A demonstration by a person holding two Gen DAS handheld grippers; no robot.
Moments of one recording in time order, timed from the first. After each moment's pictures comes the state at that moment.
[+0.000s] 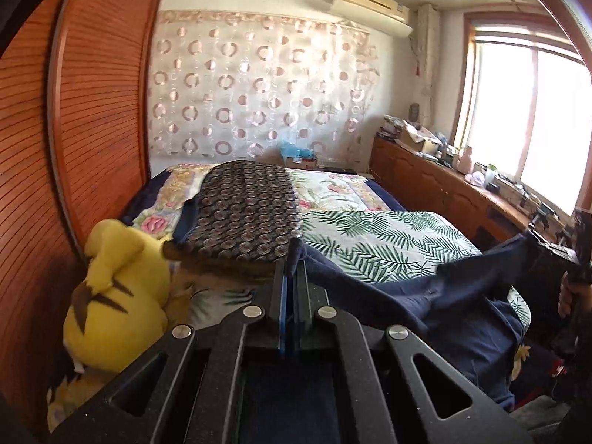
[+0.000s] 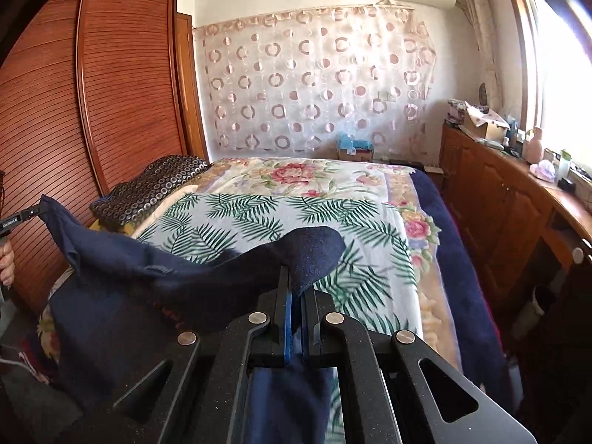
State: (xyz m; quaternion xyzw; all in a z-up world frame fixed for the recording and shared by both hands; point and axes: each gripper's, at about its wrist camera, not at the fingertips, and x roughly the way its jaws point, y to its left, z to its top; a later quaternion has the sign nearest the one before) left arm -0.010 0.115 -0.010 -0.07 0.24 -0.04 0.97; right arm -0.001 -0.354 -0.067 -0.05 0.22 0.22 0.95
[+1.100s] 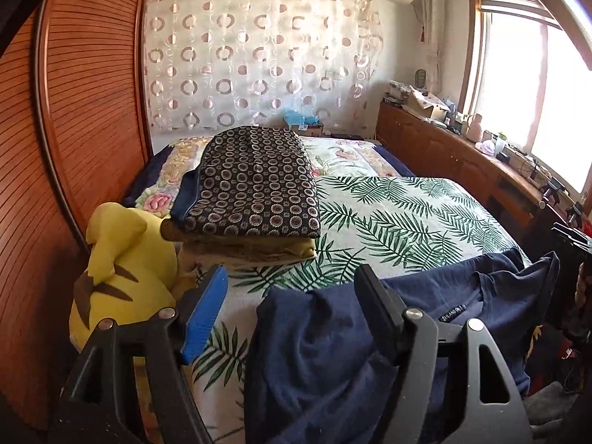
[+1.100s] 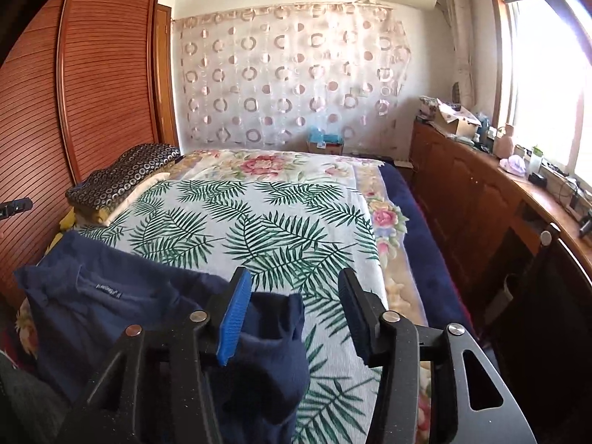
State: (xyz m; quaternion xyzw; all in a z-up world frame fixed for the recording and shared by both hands) left arm 0.036 0.118 -0.039 -0.04 0.31 -0.04 0.95; right arm 0.000 -0.342 -0.086 -0.06 0.23 0.16 0.96
